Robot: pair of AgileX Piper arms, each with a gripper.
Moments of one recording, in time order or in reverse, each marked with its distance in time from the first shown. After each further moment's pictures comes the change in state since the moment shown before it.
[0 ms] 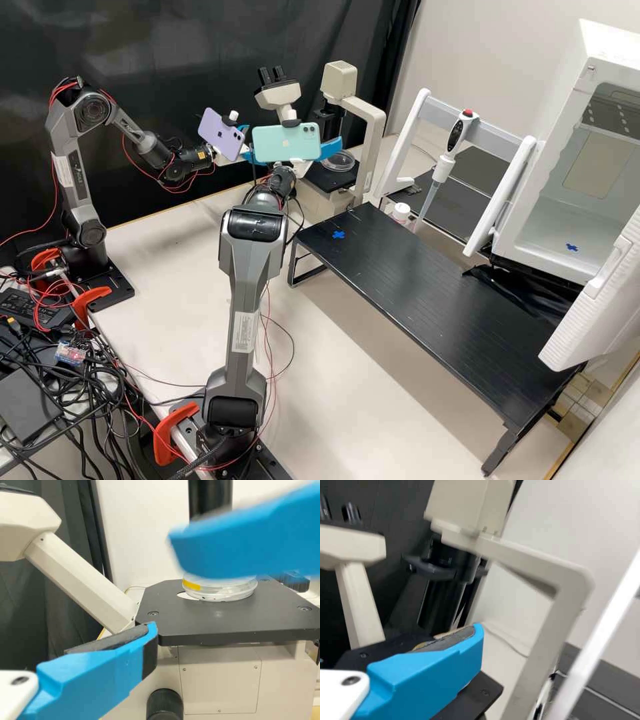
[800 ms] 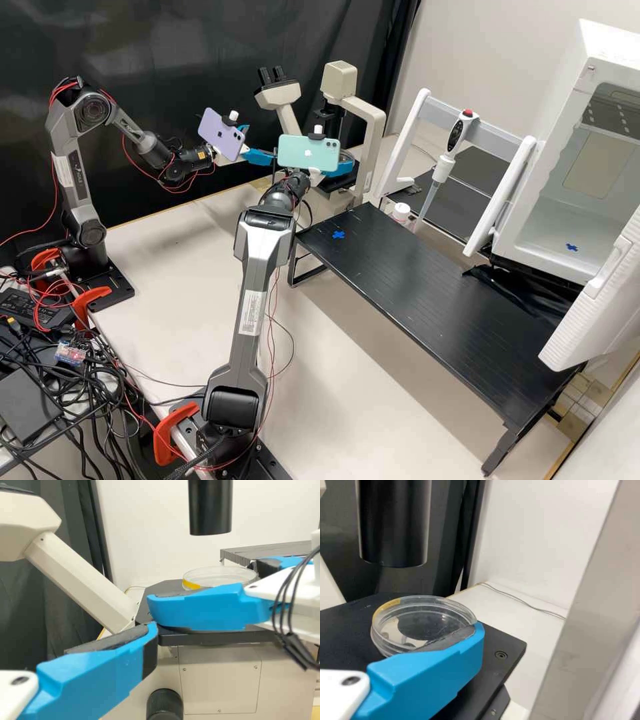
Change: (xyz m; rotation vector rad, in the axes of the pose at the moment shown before) left arm 0.000 0.000 0.000 0.000 0.000 0.000; right arm 0.077 -0.047 0.039 0.165 -0.146 -0.058
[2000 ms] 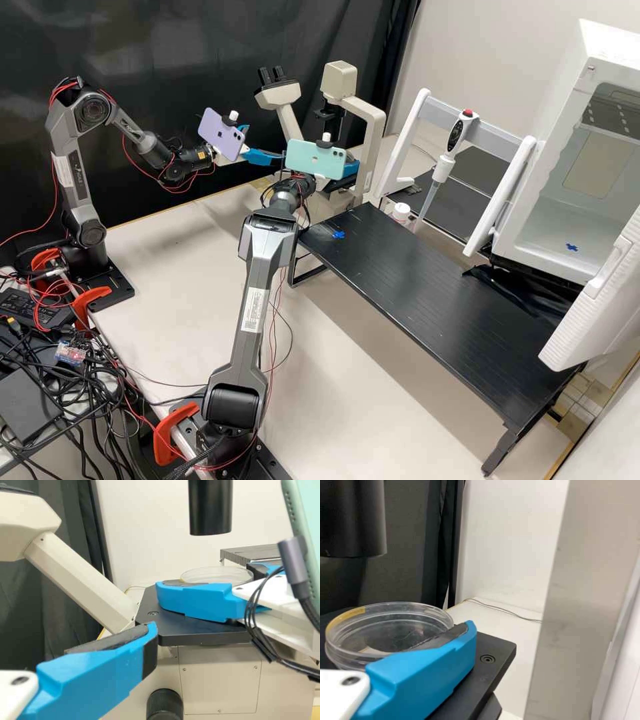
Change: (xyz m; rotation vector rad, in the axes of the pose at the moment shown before) left arm 0.000 0.000 0.000 0.000 0.000 0.000; right arm 0.025 -0.009 0.013 0.062 -0.125 -0.086
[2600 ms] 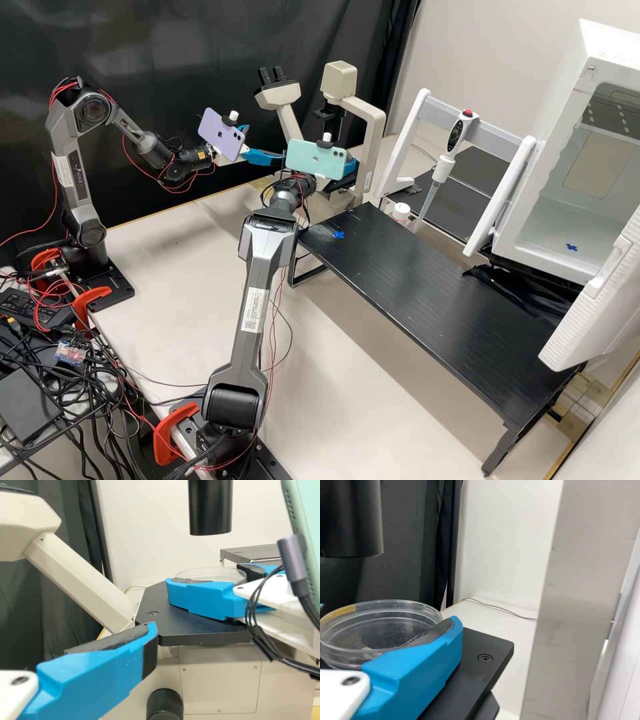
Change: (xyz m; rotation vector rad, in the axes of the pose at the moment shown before) left arm 0.000 0.000 0.000 0.000 0.000 0.000; right arm 0.000 0.001 0.000 0.002 -0.008 -0.005
